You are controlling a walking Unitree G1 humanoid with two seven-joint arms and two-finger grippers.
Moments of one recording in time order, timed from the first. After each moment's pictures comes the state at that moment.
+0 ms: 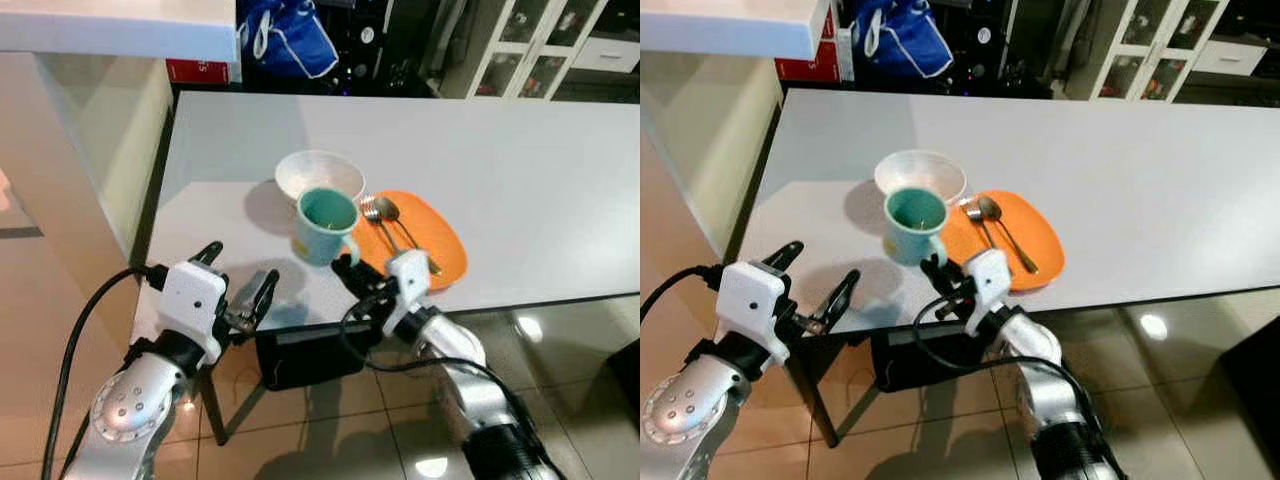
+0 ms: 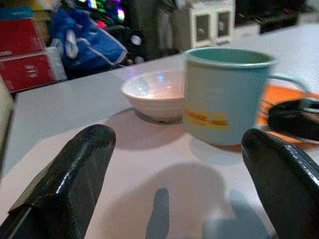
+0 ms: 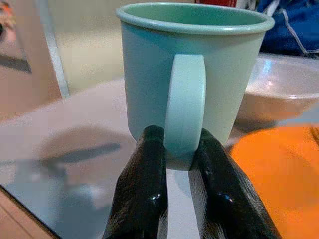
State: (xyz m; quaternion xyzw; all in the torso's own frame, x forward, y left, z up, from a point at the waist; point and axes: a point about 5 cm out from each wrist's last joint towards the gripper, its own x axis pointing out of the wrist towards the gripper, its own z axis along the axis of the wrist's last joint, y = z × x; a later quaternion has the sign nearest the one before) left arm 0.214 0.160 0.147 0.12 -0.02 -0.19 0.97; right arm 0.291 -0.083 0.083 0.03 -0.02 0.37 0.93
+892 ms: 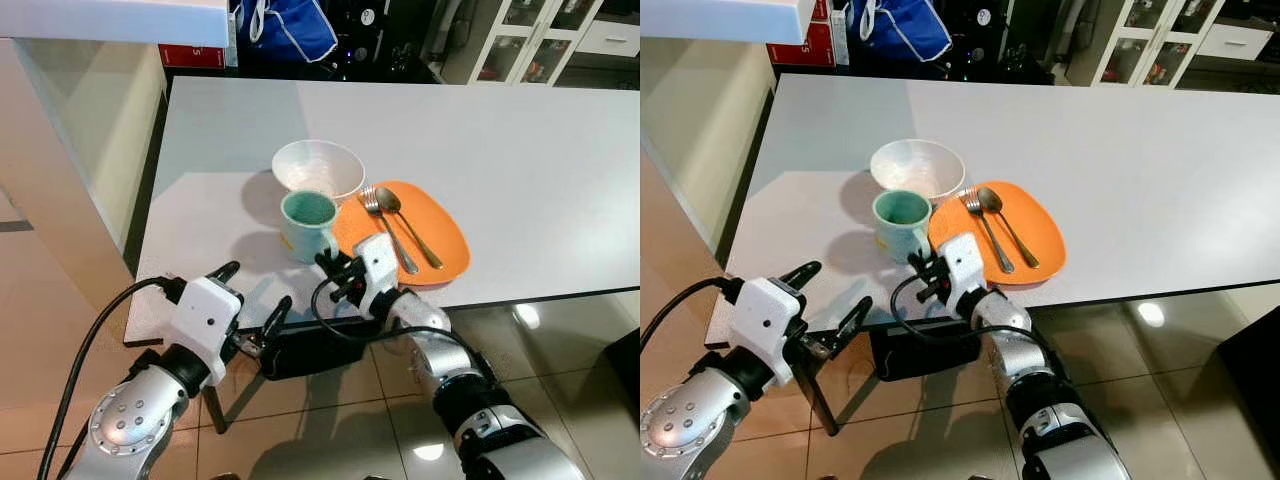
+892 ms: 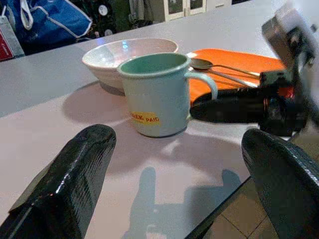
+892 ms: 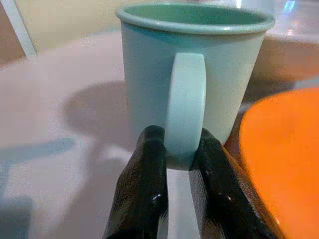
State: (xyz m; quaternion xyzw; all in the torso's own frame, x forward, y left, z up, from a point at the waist) left arm 0.202 0.151 0.144 0.12 0.02 -0.24 0.96; right arm 0.319 -0.062 0.071 0.00 0.04 0.36 0.93
